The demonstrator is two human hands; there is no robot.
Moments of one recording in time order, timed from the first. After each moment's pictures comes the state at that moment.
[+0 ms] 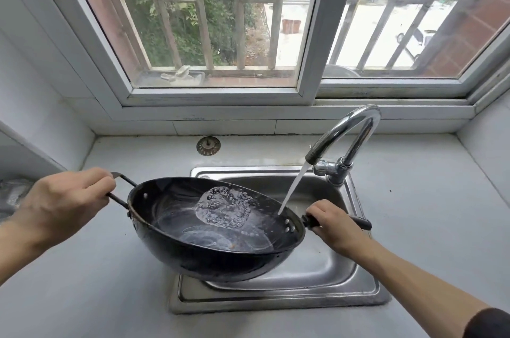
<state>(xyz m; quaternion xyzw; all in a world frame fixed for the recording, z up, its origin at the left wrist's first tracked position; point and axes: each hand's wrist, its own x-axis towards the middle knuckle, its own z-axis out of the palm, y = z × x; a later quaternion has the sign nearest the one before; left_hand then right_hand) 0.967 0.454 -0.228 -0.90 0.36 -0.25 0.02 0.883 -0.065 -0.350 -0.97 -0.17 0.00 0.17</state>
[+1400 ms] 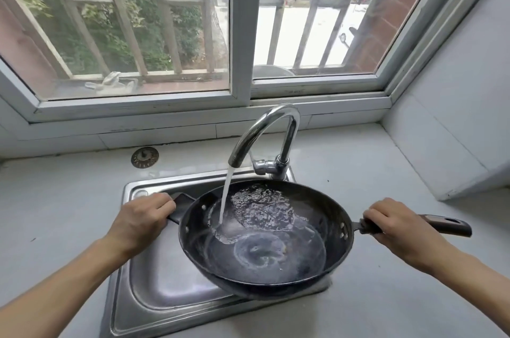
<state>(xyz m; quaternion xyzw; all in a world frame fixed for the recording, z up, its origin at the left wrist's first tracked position) 0.972 0.244 -0.316 -0.88 0.43 -0.18 -0.06 0.766 -0.237 -0.237 -1.00 -0.09 0.00 0.00</state>
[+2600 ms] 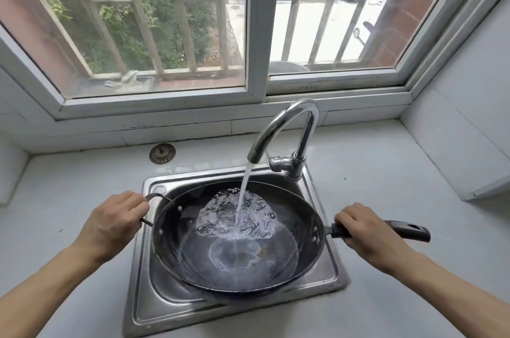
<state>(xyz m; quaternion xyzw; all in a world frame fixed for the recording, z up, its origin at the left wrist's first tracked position) 0.976 0.323 -0.311 -0.90 0.41 -0.18 -0.01 0.796 -0.169 -0.288 -0.99 -0.10 0.00 0.06</state>
